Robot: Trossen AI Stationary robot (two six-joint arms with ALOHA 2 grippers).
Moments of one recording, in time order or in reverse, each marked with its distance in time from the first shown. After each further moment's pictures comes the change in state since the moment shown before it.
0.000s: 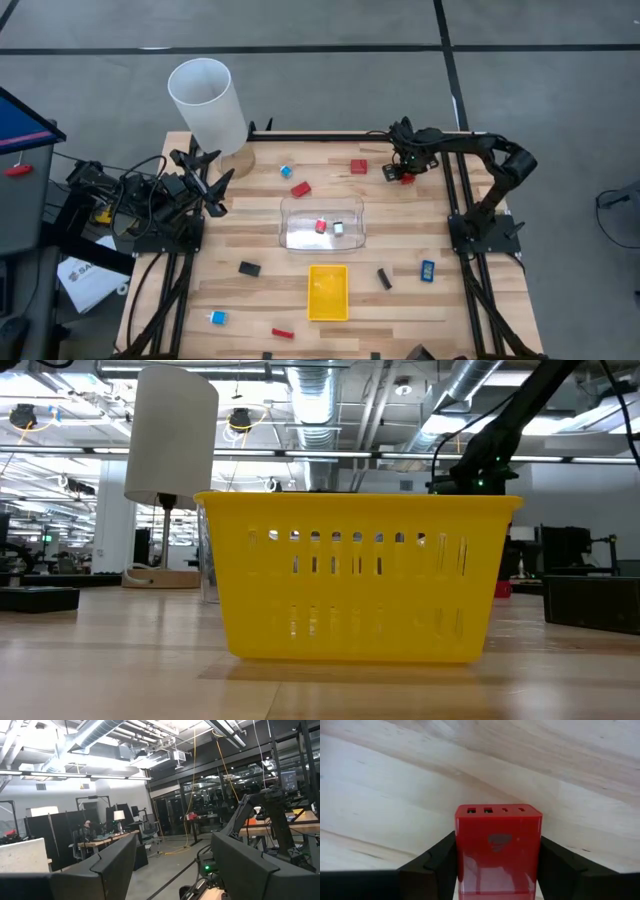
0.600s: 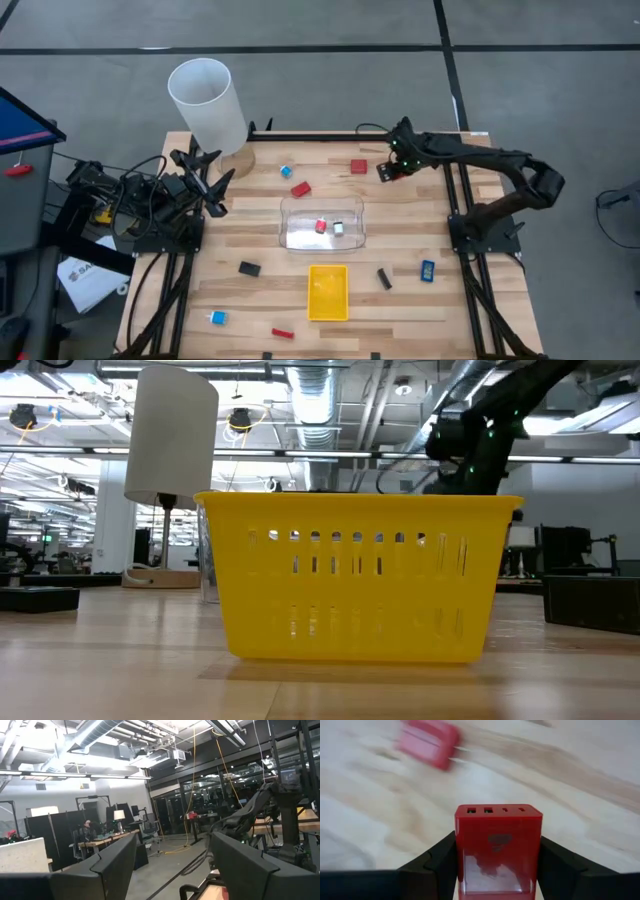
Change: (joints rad) left arm 0.000 0.000 0.000 -0.008 -0.003 0.000; right arm 0.190 -0.269 -0.001 0.016 -0.031 0.081
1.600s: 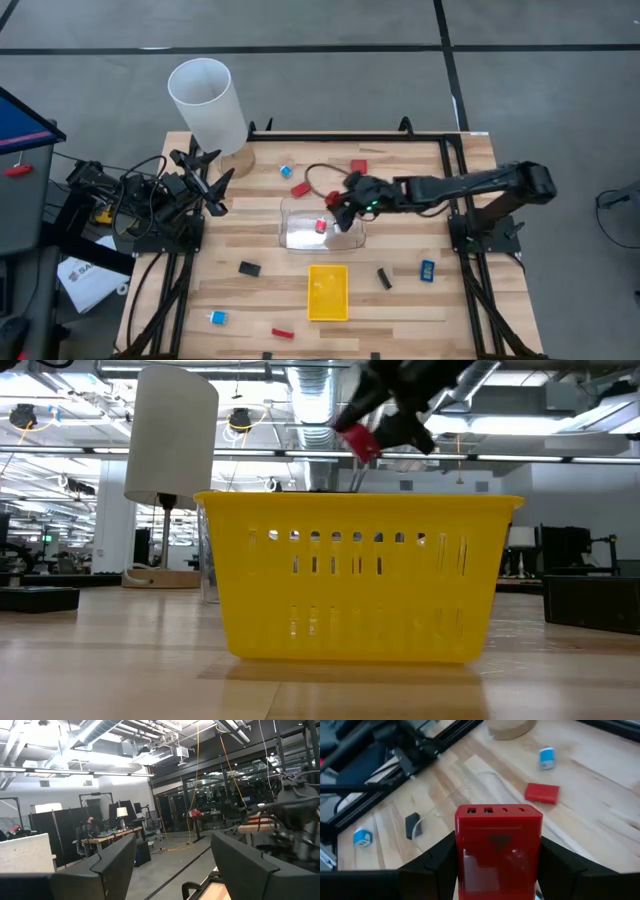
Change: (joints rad) left arm 0.000 0.000 0.000 0.000 -0.022 -0.002; right arm 0.674 0.085 0.236 0.393 0.223 0.139
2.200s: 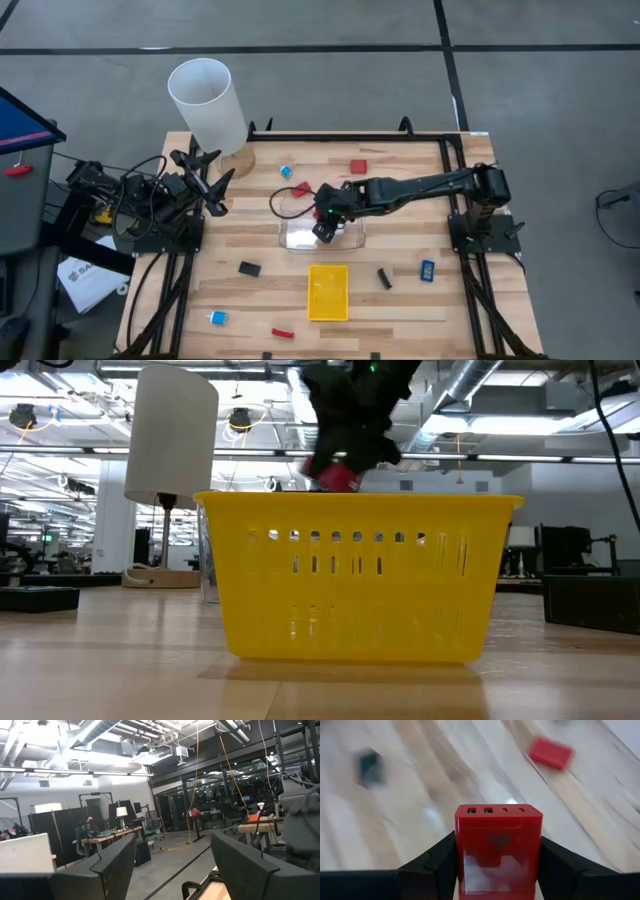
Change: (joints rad) left arm 0.000 0.001 0.000 -0.004 -0.001 0.000; right arm -0.004 0.345 0.390 -0.418 -0.063 -0.109
